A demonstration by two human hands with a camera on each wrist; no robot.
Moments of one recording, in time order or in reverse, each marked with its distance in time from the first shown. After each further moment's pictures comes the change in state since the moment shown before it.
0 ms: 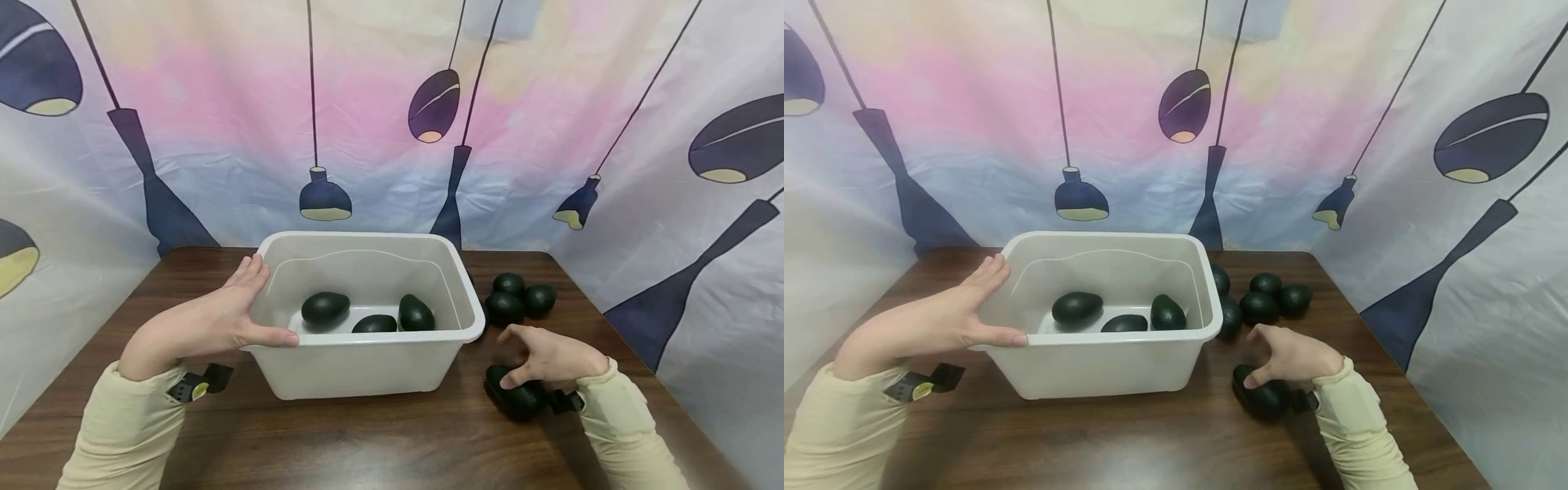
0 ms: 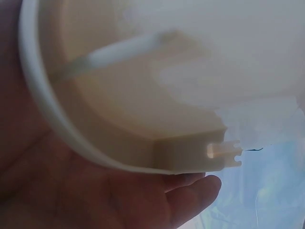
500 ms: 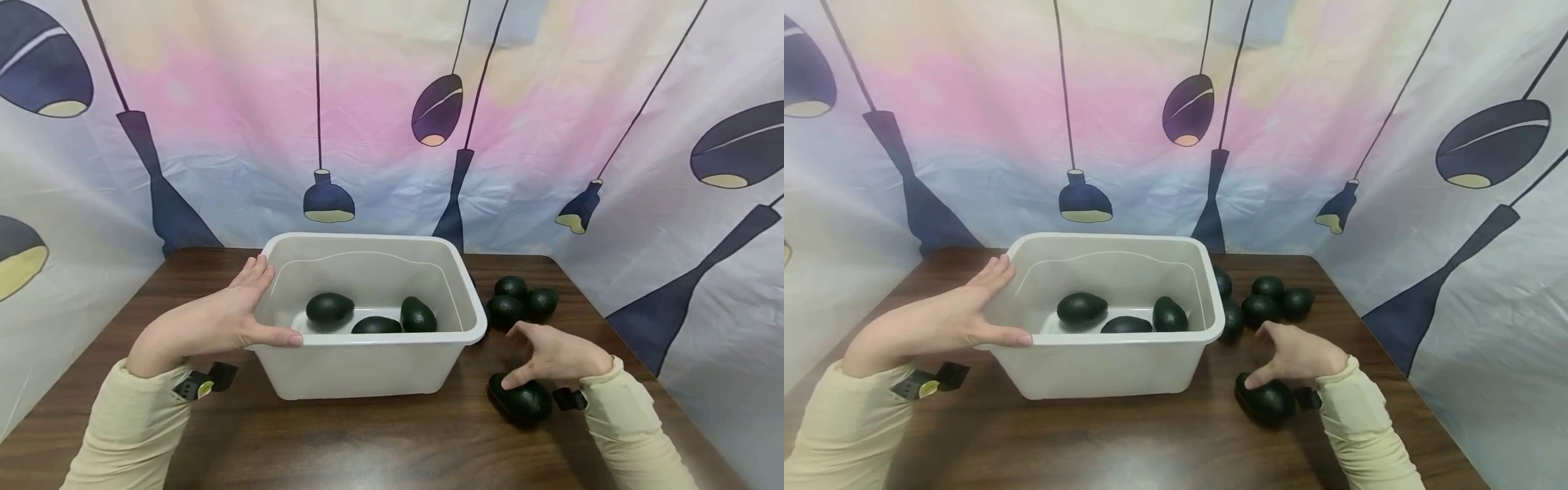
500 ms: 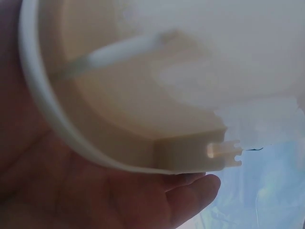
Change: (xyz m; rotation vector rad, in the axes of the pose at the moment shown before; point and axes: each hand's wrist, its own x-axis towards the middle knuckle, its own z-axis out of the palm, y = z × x) left_hand -0.002 0.003 -0.001 -0.008 -0.004 -0.006; right_hand -0.001 -0.001 -0.007 -0.014 0.026 0.020
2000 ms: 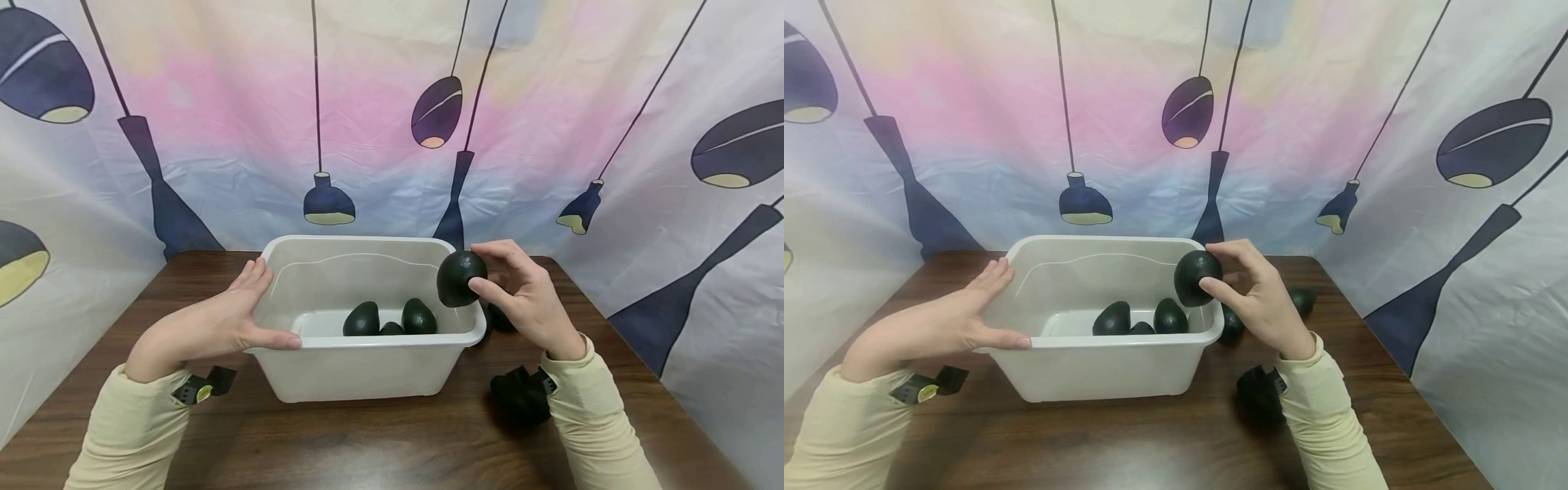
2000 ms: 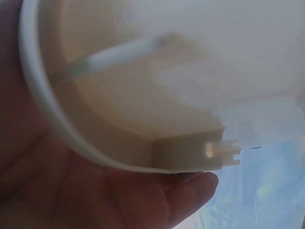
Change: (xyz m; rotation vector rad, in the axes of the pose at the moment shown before) left_hand 0.000 -0.002 0.000 -0.010 0.016 0.011; right_hand 0.002 -0.113 -0.022 0.357 0.717 -0.796
